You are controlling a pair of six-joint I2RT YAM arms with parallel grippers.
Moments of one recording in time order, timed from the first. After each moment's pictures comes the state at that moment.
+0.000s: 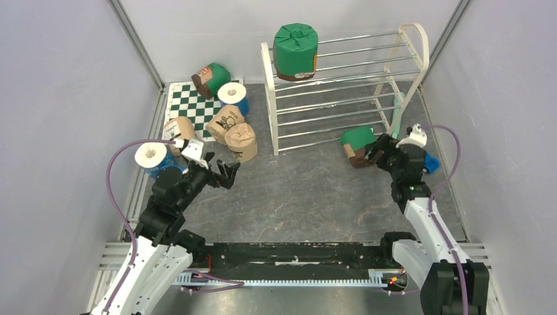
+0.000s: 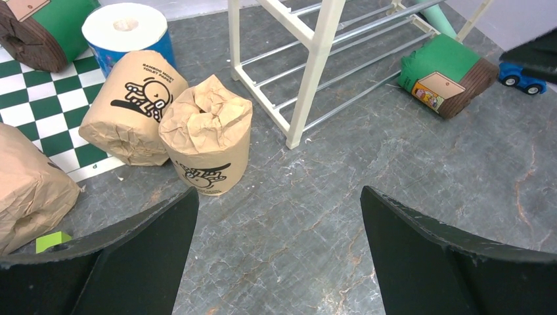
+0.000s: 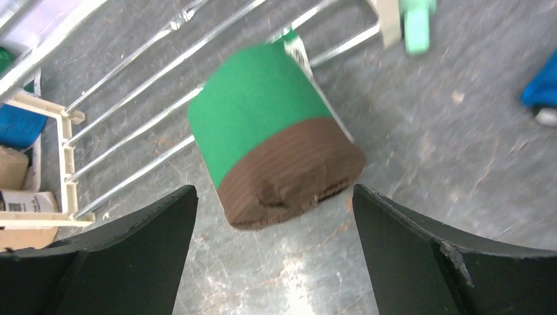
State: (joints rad) left arm -0.40 0.46 0.62 -0.31 0.08 -0.10; right arm -0.01 0.93 0.52 0.01 0.02 0.41
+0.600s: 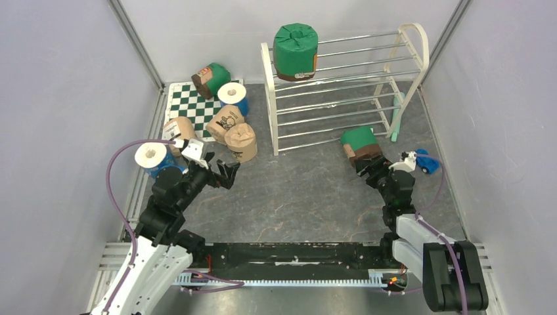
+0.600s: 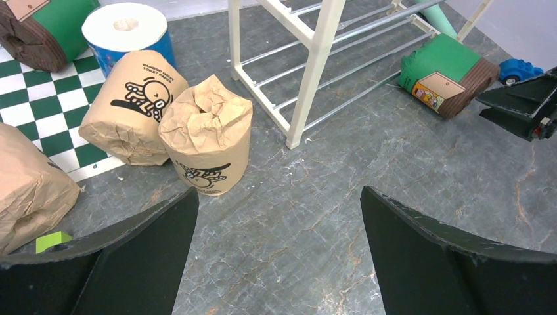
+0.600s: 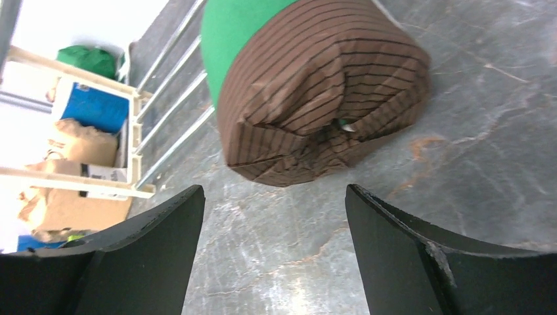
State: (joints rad) left arm -0.40 0.46 0.62 -0.31 0.08 -0.10; right arm 0.01 0.97 0.09 0.59 -0.10 0.72
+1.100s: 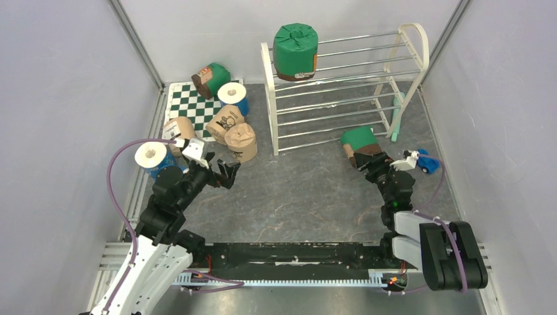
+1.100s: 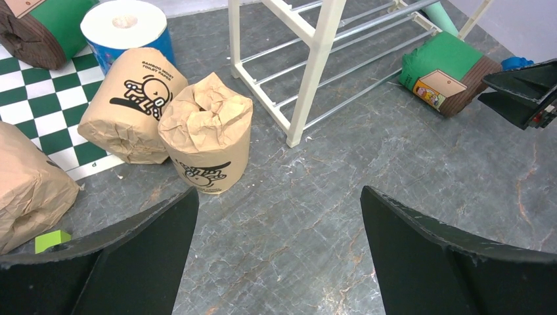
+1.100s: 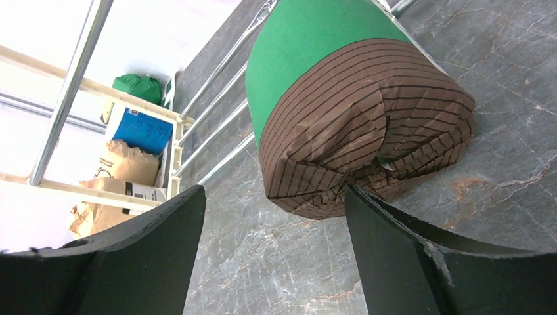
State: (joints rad) left arm -0.40 0.47 0.62 -0.31 0.08 -0.10; right arm 0.03 1.12 0.05 0.92 -0.11 0.80
